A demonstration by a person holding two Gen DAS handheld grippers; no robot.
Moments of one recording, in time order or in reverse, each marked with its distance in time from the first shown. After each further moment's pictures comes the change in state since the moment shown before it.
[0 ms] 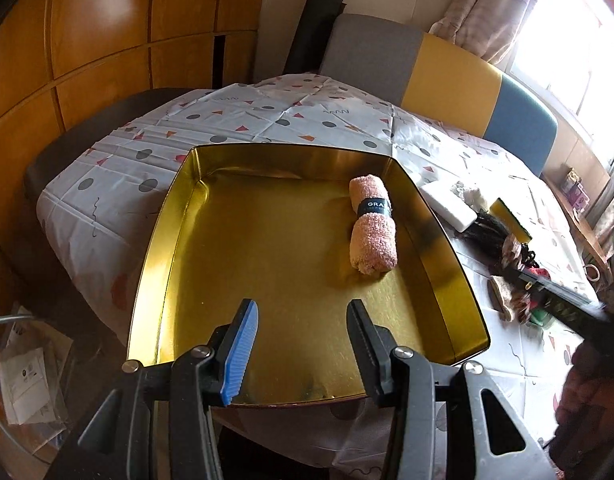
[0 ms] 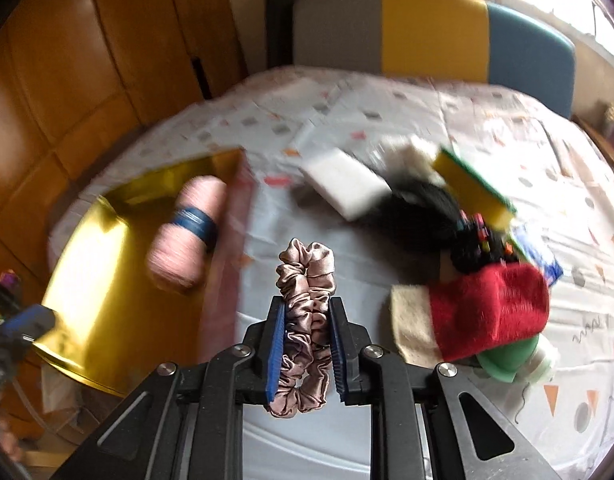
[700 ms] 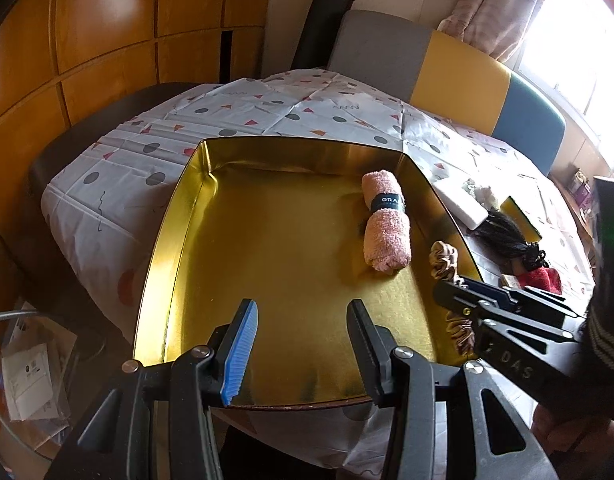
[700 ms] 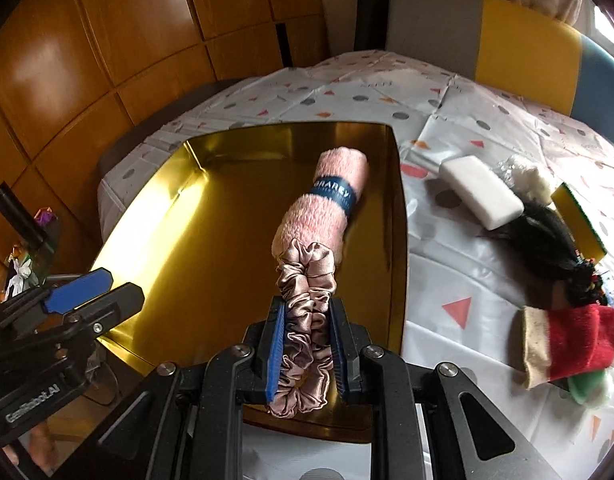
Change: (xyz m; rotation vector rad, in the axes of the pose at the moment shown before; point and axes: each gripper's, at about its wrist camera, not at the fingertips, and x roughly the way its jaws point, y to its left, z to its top) left arm 0.007 0.008 -0.001 -0.013 0.012 0.025; right arm 0.031 0.096 -0.011 -0.183 0.105 0.149
